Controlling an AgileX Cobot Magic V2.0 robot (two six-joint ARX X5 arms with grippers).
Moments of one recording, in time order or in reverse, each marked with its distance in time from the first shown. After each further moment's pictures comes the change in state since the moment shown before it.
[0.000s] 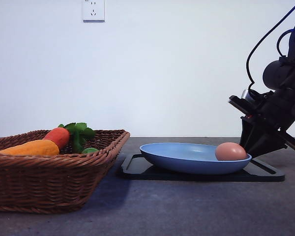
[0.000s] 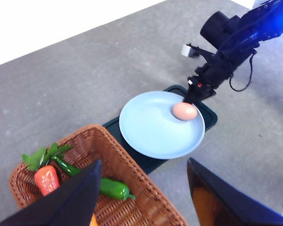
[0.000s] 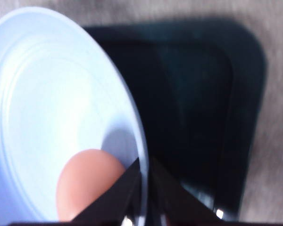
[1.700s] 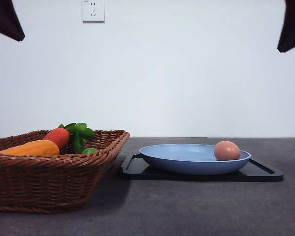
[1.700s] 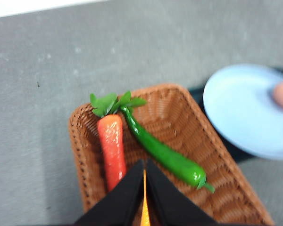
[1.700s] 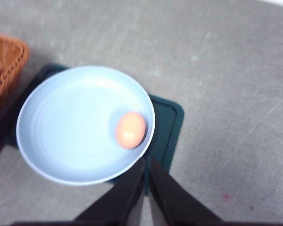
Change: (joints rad) left_arx 0.320 -0.126 -0.522 0.401 -0.003 -0.056; right_arx 0.471 -1.101 -0.479 0.048 0.826 -0.062
